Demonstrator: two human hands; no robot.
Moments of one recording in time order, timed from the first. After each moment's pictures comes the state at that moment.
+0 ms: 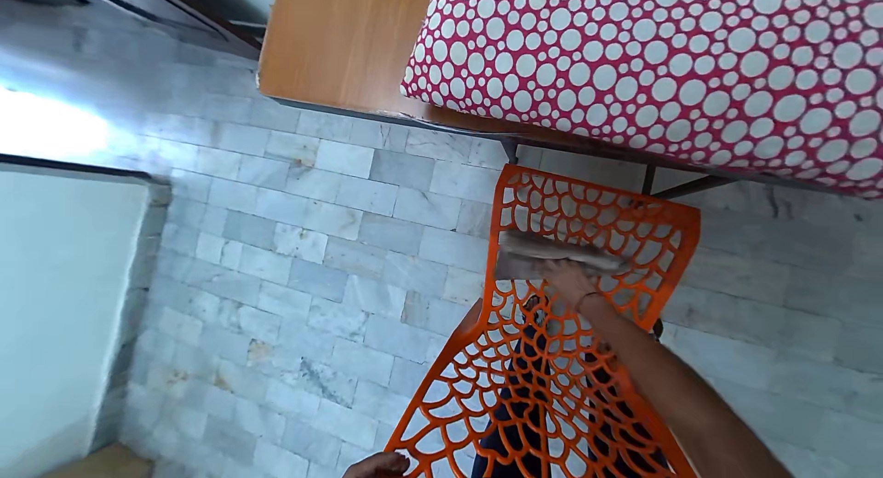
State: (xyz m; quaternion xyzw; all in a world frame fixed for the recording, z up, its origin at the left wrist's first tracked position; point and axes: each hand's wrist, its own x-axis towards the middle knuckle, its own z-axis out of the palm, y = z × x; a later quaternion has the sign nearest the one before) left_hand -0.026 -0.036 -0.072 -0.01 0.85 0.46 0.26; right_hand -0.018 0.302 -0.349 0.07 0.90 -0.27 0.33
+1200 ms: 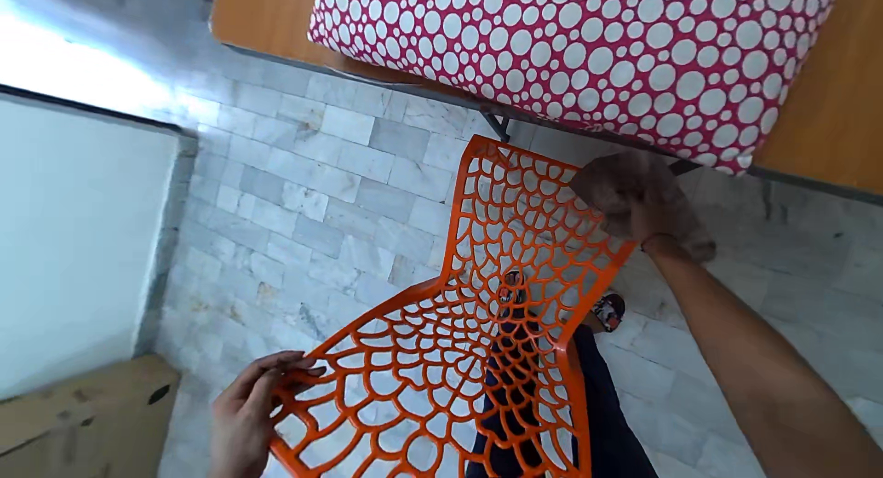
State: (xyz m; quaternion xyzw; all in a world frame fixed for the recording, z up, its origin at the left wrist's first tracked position) left_hand -0.023 -0.035 -0.072 -0.08 0.88 0.44 0.17; right_hand 0.055 0.516 -0.329 0.34 0.87 -0.23 0.26
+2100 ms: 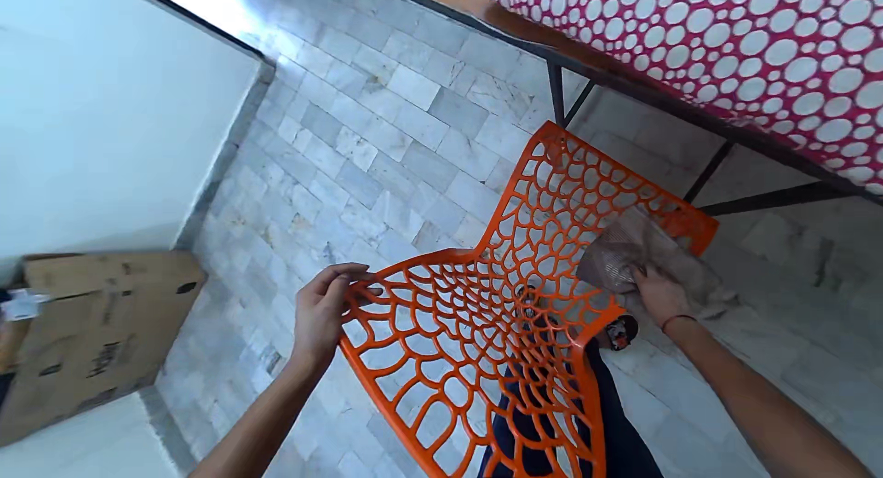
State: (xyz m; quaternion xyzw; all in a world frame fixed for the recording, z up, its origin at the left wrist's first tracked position) left_hand -0.017 -0.004 -0.066 -0.19 0.87 0.44 0.12; right_hand 0.124 0.431 -0.332 0.09 0.91 -0.14 0.37
